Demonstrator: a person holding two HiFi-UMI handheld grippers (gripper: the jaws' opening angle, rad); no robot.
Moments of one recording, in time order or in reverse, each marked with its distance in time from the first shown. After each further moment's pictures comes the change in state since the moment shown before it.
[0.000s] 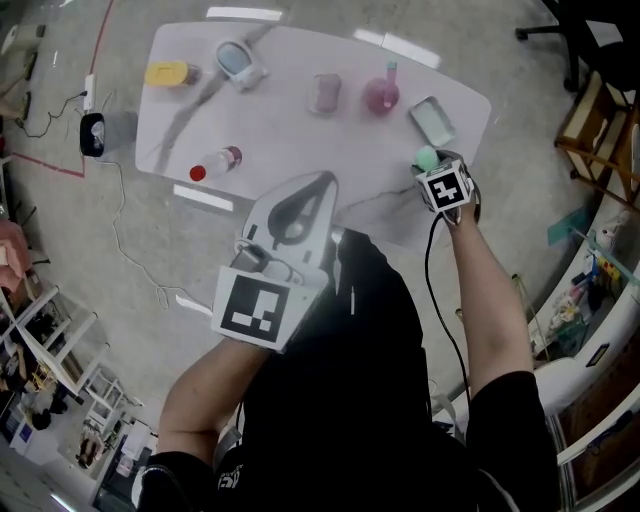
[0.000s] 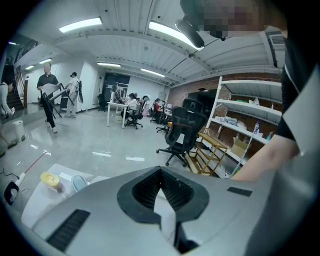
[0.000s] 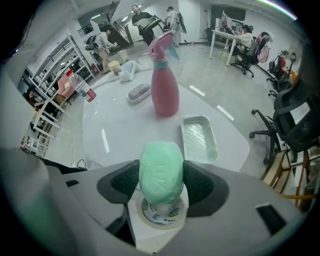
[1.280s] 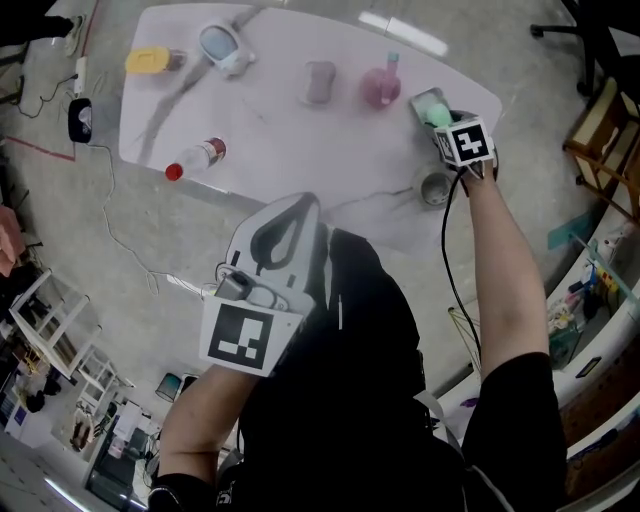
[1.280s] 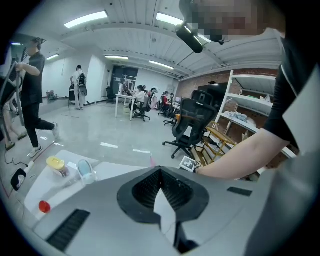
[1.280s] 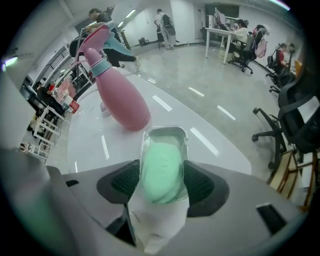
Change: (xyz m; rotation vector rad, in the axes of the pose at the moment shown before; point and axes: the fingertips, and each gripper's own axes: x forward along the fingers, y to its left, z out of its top) left arm 0.013 0.004 -0.047 -0.072 0.092 0.093; right arm 0.044 -0.091 0.051 0.042 -0.058 0.020
